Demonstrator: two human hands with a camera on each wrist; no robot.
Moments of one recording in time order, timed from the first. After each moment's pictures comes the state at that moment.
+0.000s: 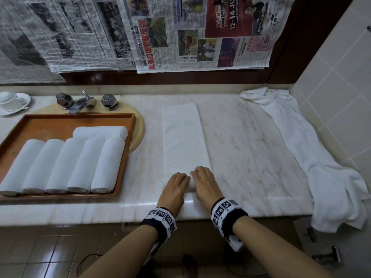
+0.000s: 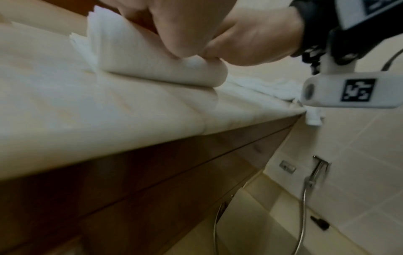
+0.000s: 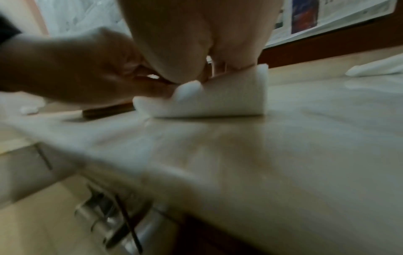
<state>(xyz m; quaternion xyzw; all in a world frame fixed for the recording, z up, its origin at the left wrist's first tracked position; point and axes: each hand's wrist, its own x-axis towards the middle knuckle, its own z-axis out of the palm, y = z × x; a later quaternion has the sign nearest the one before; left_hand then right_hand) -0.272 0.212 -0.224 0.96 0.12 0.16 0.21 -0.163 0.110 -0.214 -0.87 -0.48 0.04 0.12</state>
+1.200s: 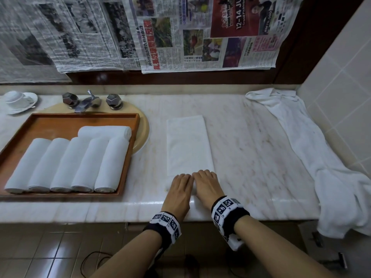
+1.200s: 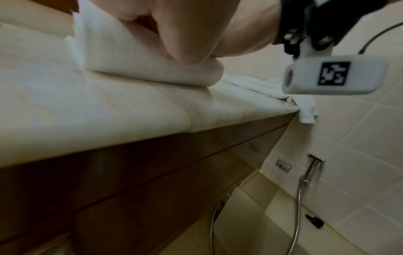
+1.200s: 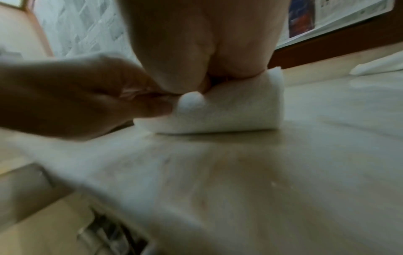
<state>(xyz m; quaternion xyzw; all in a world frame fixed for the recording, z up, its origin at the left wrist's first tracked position) -0.273 0.204 -0.222 0.97 0.12 0.07 0.17 -0.160 0.122 -0.209 -0.87 -0.48 0.09 0.08</state>
